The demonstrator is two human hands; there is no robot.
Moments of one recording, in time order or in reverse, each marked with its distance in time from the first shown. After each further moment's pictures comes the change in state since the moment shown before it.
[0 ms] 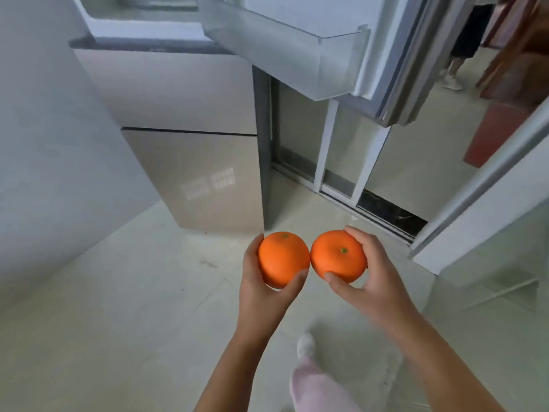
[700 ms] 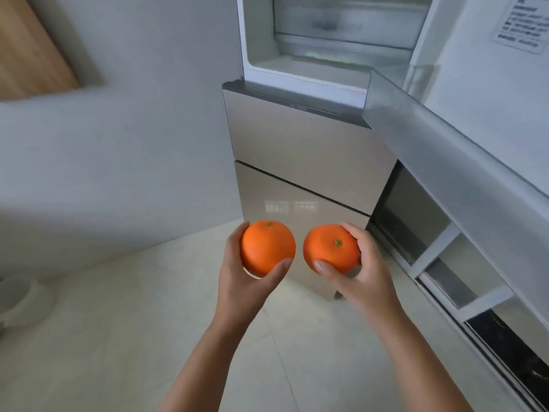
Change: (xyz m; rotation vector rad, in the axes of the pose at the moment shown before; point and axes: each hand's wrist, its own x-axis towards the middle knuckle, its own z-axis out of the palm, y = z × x) left_hand 0.238 0.012 -0.139 0.097 0.525 0.005; right_hand 0.298 -0.068 0.154 0.242 -0.326 -0.165
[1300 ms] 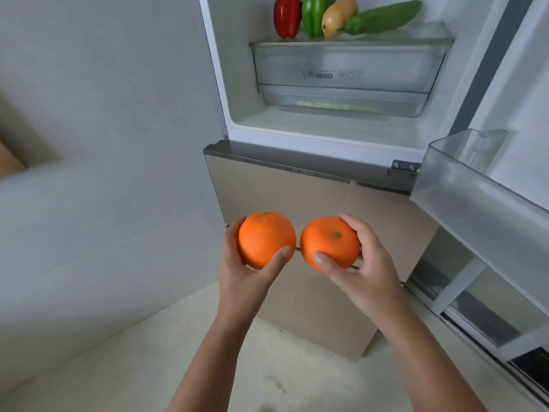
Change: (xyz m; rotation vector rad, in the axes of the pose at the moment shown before) left_hand 0.238 0.007 0.015 -0.104 -0.062 0.123; right_hand 0.208 -0.013 0.051 -0.009 0.162 -0.059
